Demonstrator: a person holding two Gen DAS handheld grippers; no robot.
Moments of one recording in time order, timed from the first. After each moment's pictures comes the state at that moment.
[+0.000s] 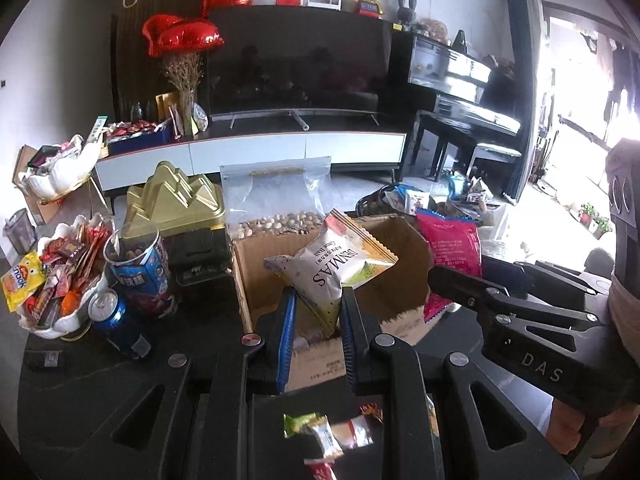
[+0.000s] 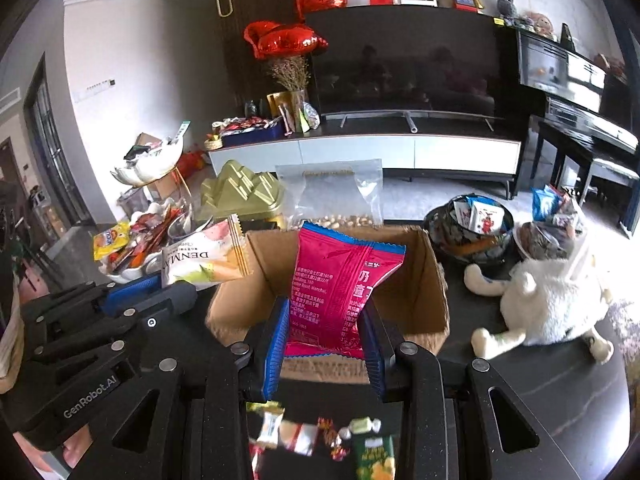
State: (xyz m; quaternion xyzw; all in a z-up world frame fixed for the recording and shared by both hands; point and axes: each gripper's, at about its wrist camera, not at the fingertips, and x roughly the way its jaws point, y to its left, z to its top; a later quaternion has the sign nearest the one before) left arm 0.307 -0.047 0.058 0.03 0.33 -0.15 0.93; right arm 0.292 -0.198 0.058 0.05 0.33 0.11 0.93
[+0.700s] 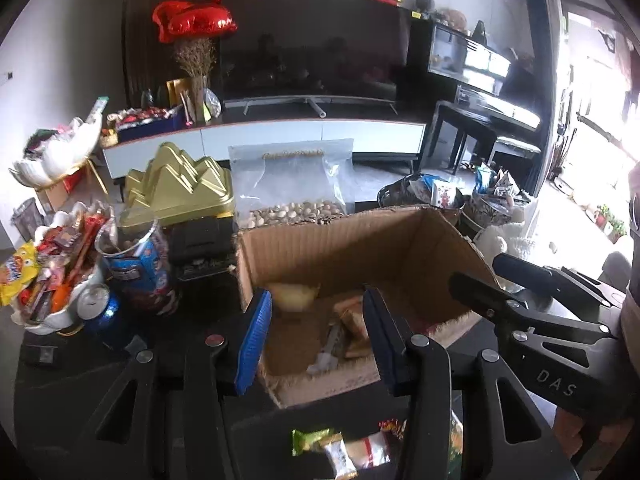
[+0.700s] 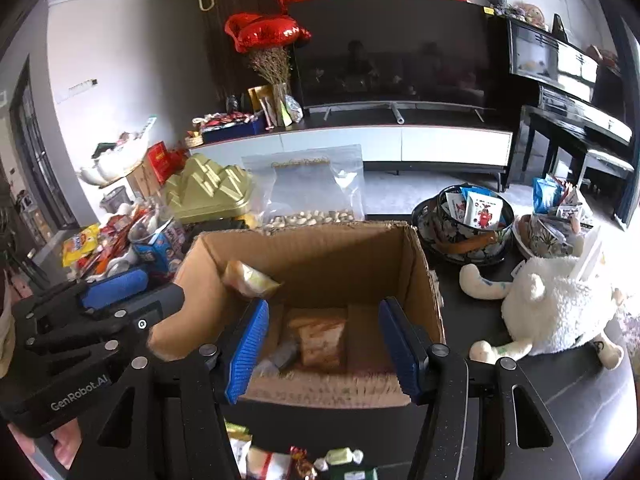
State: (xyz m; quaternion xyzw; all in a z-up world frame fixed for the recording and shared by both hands) left arm 0.329 -0.049 0.034 0.03 0.35 -0.12 0.93; right arm 0.320 -0.209 0.027 0.05 0.34 0.09 0.94
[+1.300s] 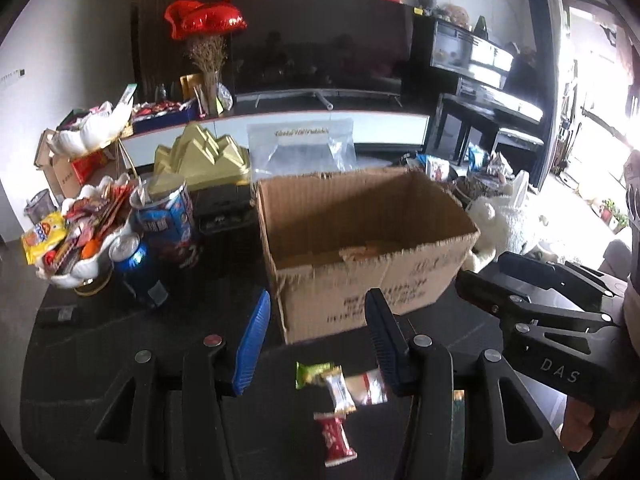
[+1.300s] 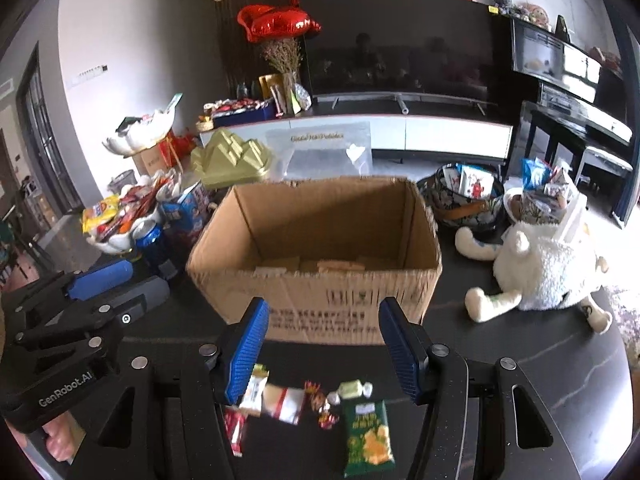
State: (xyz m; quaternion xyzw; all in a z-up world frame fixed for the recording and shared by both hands) left arm 0.255 -0.039 0.026 0.04 0.36 -0.10 0.93; right arm 0.253 -0.201 0.019 0.04 0.36 0.10 0.93
